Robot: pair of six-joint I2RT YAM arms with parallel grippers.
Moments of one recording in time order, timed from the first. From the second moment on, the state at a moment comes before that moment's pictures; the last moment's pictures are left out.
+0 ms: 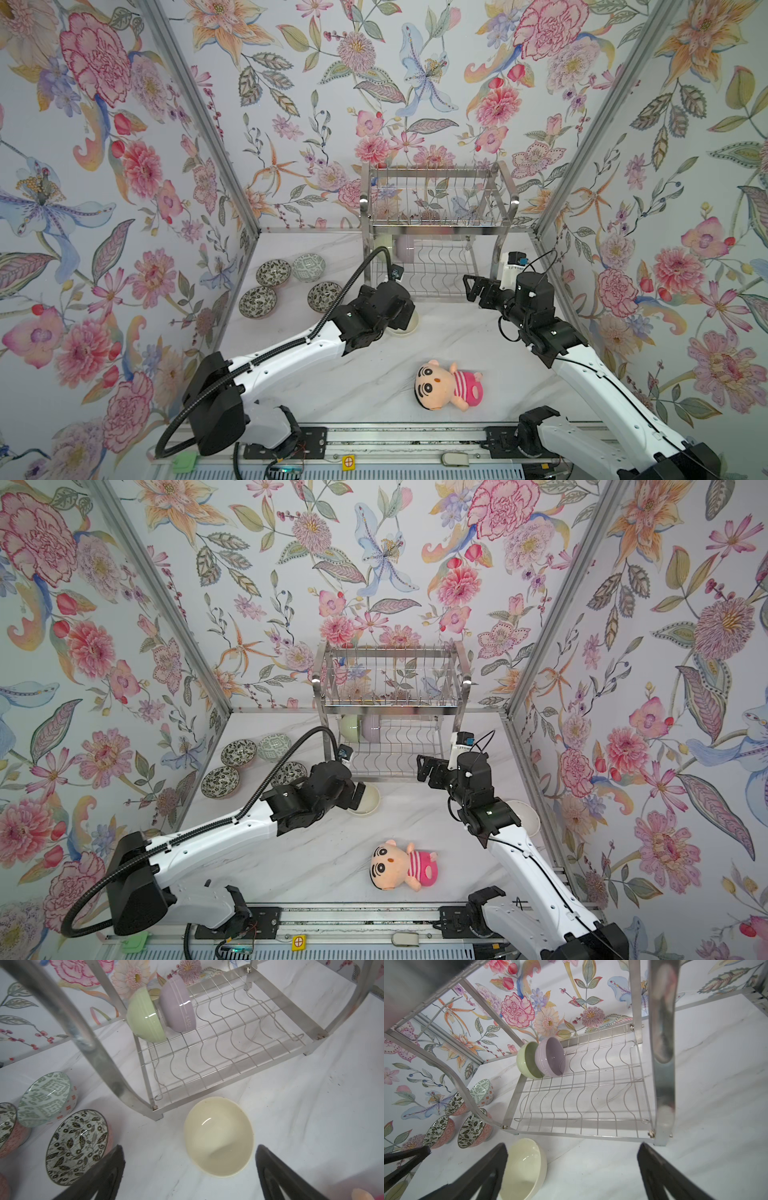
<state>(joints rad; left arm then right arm) -0.89 1.35 1.07 -0.43 -0.47 -0.27 0.38 1.00 0.80 -0.20 -0.01 0.45</state>
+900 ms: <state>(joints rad) -0.29 1.01 0.49 -0.14 0.22 -0.48 0.96 1.78 1.26 -0.31 0.29 0.41</state>
